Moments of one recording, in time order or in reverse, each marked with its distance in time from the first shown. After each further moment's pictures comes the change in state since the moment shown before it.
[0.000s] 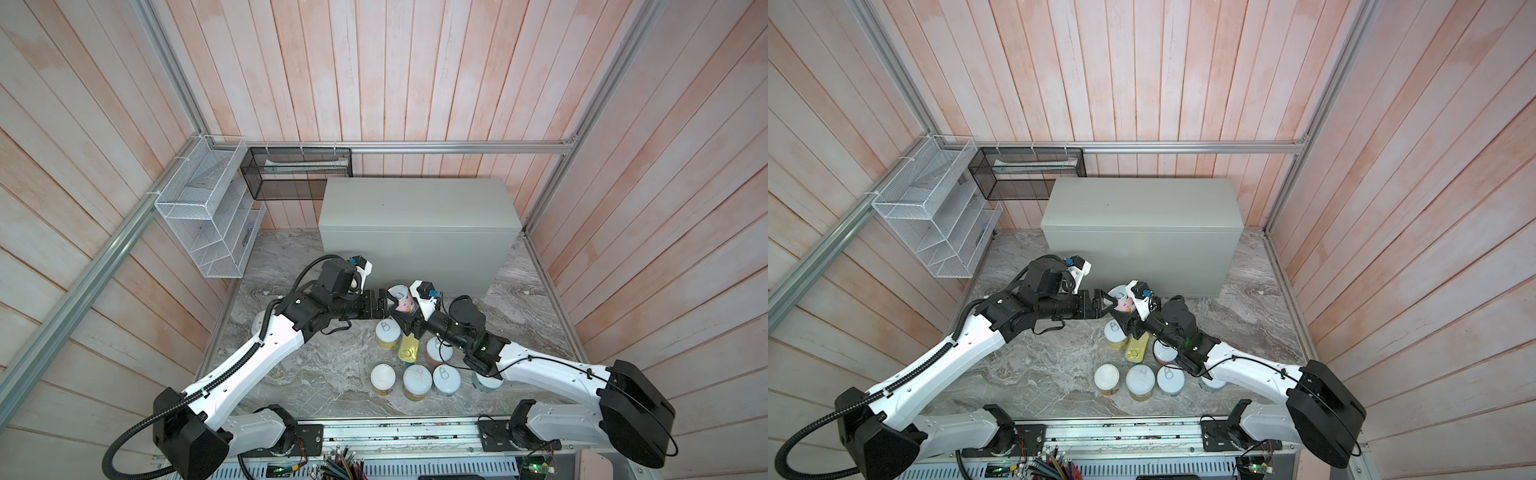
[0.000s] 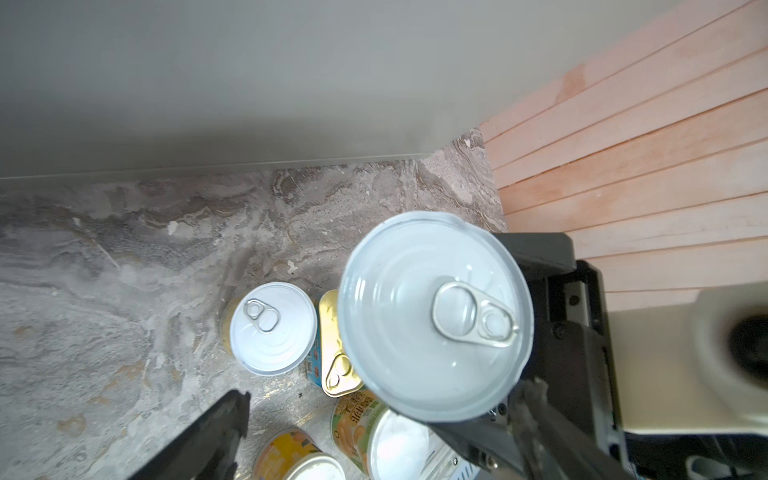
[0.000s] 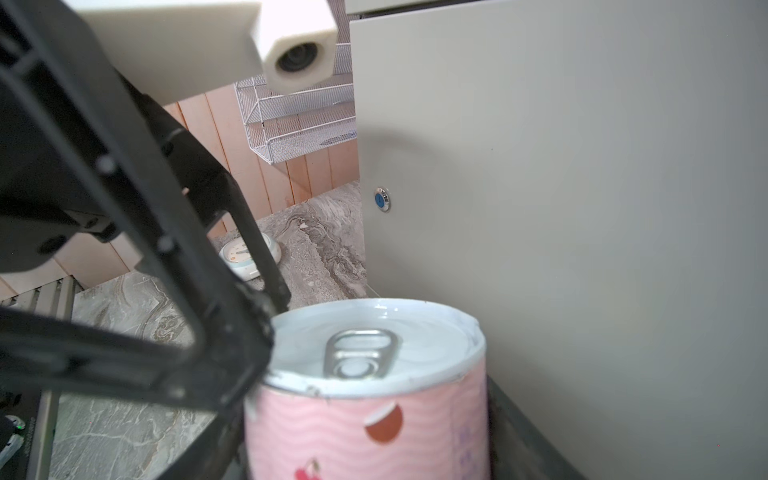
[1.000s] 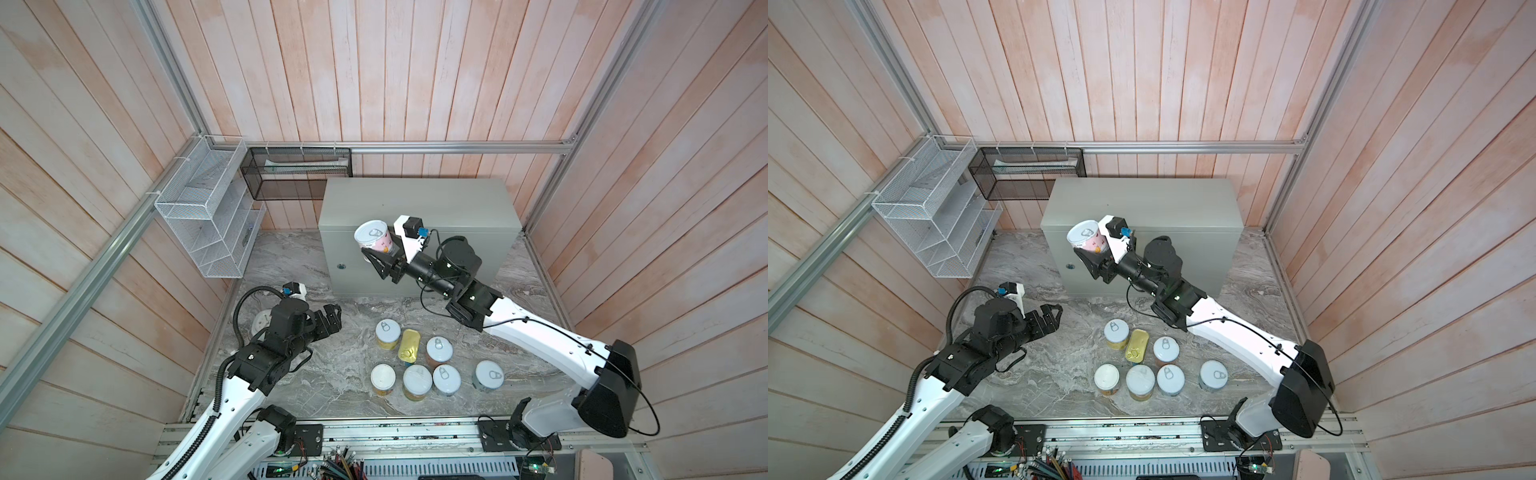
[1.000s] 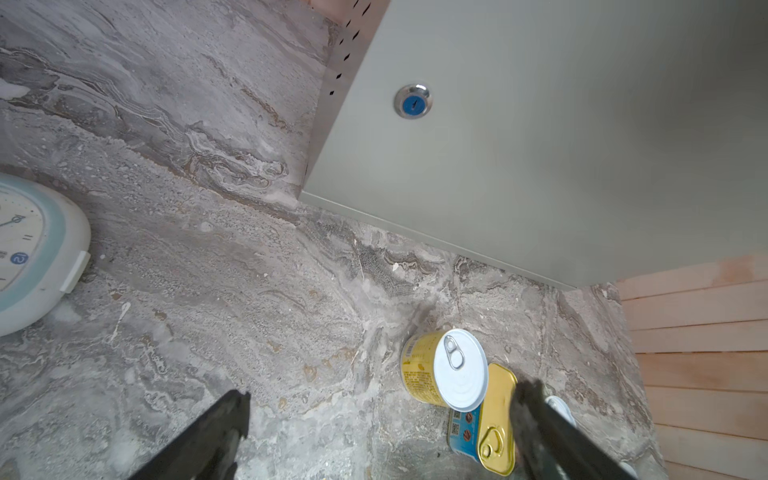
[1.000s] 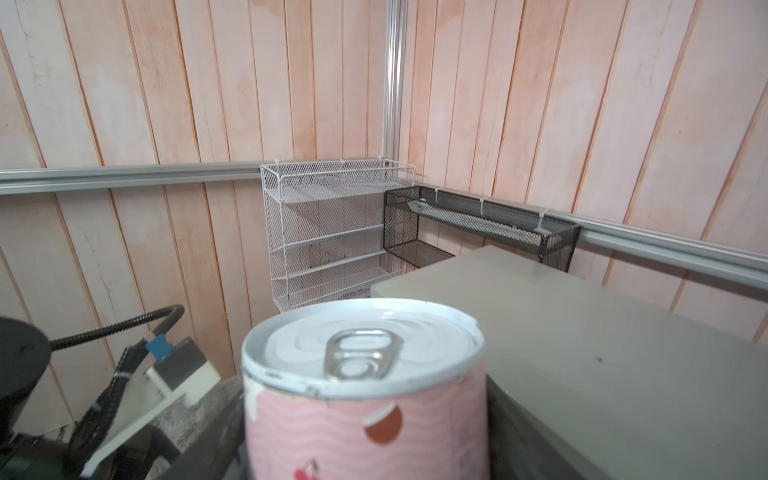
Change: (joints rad) left arm 0.177 -0.448 -0.387 0.008 -0.376 -0.081; right arm -0.007 0.262 0.738 -0.197 -0.093 -0.064
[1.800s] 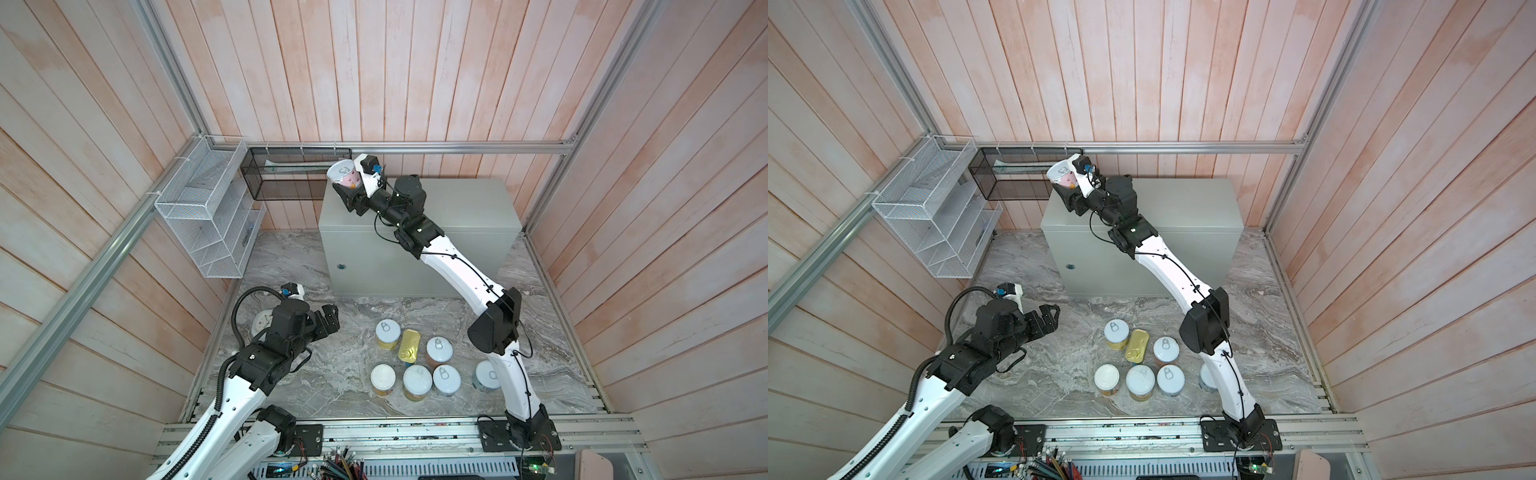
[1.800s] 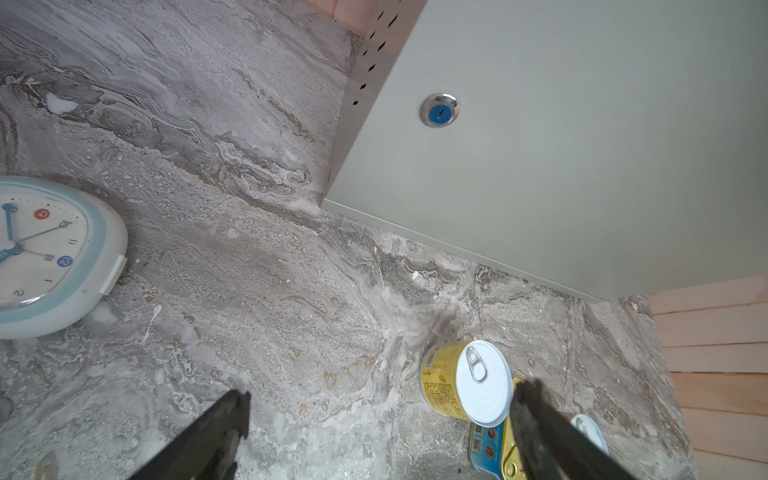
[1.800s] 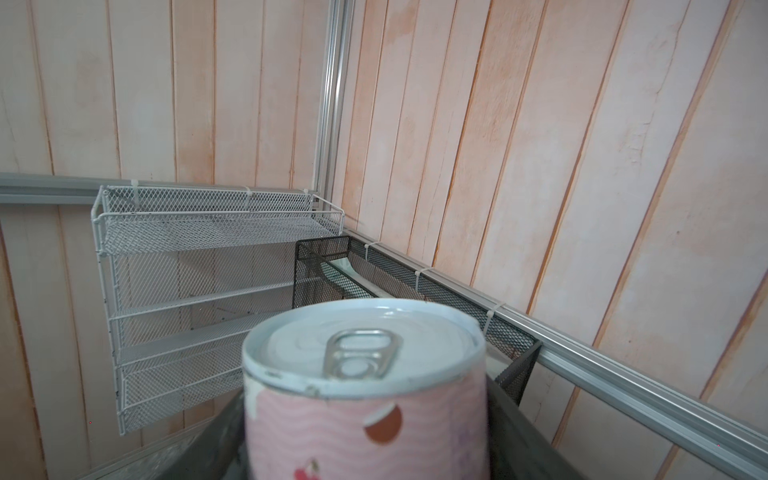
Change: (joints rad) left arm 0.003 0.004 -0.005 0.000 -0.060 0.013; right arm -0.139 0.813 1.142 -0.253 -0.063 -0.085
